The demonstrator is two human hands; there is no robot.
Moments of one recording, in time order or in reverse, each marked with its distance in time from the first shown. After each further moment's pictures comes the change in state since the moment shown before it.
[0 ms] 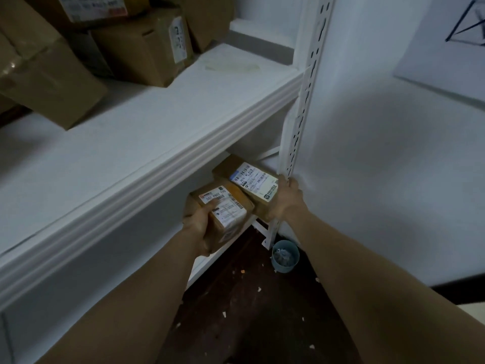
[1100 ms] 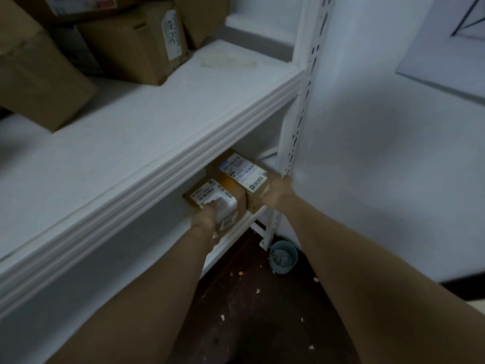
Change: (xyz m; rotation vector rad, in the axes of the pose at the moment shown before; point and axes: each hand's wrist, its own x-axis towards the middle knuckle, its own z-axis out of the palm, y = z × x) left_hand -0.030 0.015 0.038 0.036 0.142 0.056; right_hand 0.022 -0.019 0.000 0.014 -0.051 -0.062
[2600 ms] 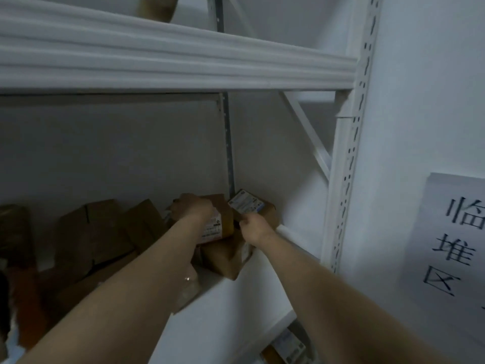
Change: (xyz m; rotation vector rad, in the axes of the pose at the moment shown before) left_hand -0.191 0.342 -0.096 0.453 0.567 0.659; right_hand -0.078 -0.309 -0.191 0.106 0.068 -0.528
